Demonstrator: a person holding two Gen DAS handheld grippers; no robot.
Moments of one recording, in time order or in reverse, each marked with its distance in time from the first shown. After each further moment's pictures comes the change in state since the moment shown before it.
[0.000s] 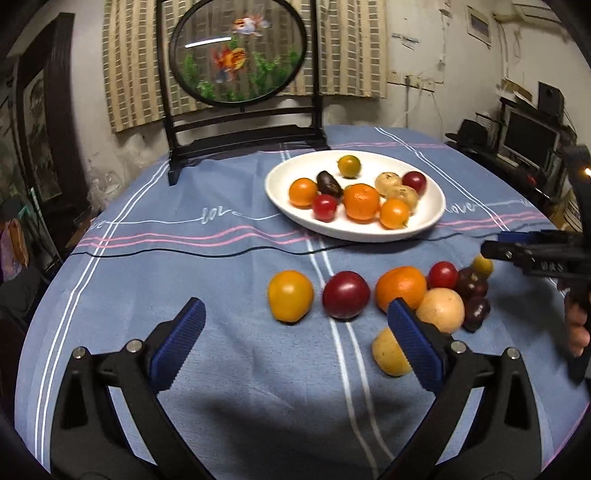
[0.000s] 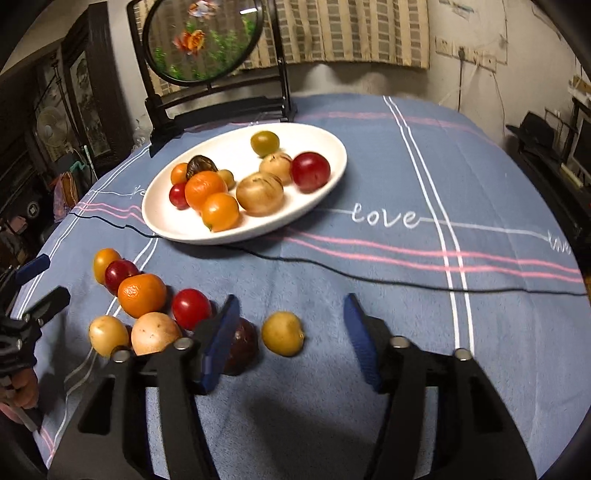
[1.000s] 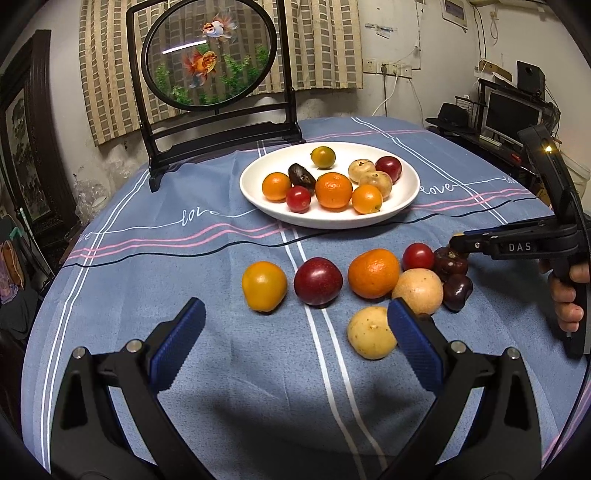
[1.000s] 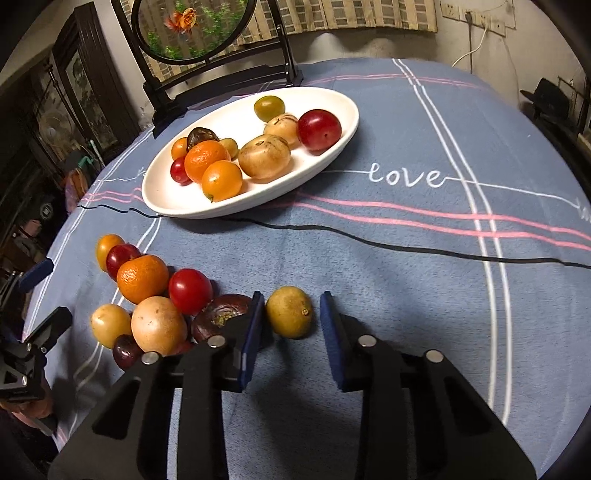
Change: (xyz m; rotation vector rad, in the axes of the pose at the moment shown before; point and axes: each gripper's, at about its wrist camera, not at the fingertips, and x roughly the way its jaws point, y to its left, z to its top) left arm -0.004 -0.015 -0.005 0.074 0.009 -0.025; right arm 0.020 -0.004 -0.005 0.045 0.108 0.091
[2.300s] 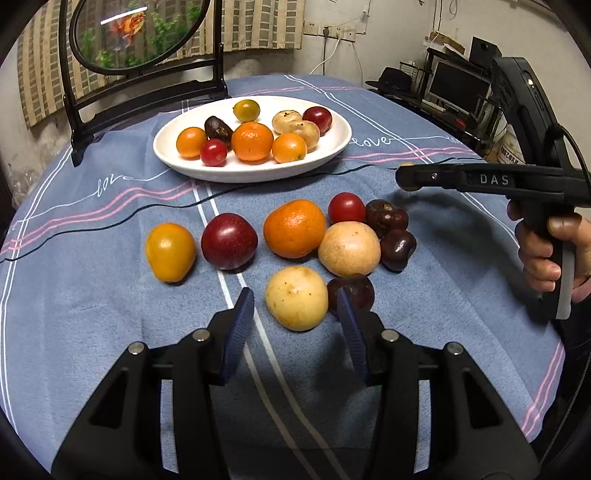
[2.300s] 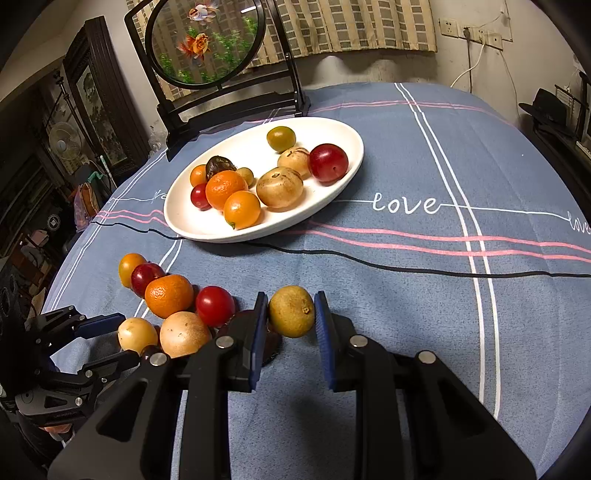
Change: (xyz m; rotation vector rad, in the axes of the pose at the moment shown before) left arm 0.023 -0.021 -0.010 0.053 0.160 -0.278; right arm -0.024 0.006 0.003 -0.001 -0.088 0.017
